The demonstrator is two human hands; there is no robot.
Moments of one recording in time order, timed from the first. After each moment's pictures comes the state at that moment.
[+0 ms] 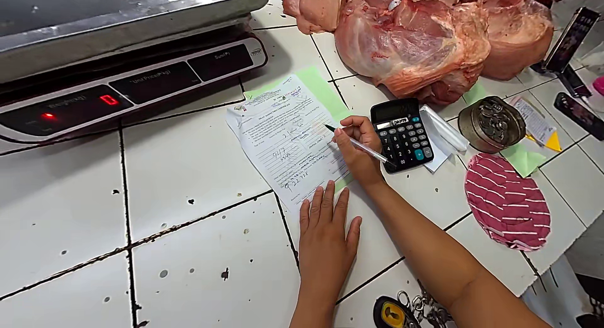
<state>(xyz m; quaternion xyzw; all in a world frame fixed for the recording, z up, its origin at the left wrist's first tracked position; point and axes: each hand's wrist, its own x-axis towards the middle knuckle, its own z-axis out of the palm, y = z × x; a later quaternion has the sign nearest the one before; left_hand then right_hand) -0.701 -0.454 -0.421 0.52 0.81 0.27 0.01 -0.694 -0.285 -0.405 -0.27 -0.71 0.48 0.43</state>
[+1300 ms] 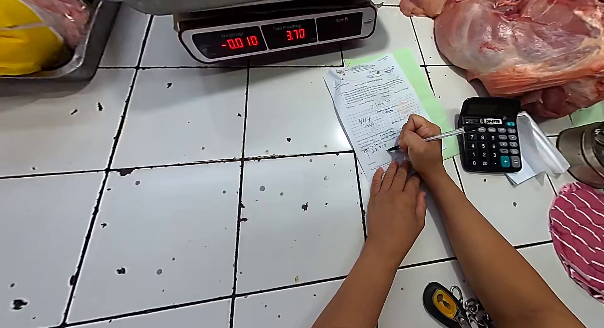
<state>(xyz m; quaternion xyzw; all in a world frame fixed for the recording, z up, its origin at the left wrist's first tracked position) -0.703 -0.449 -0.407 0.46 0.80 0.38 0.09 -0.711 -0.302 -0.411 -0.19 -0.77 0.53 0.29</state>
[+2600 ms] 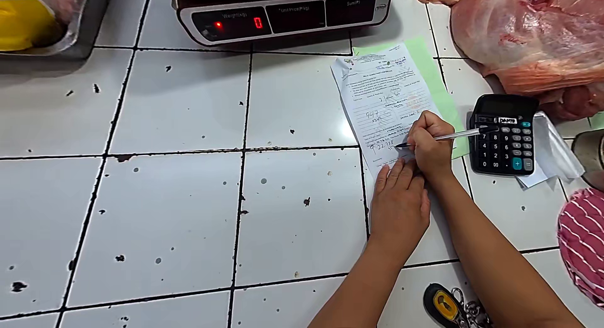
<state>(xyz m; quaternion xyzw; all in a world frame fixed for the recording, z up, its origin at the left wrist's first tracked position) -0.703 -0.449 -0.405 0.44 0.80 0.39 0.09 -0.709 -0.310 -0.410 -0.22 -0.78 0.50 0.30</state>
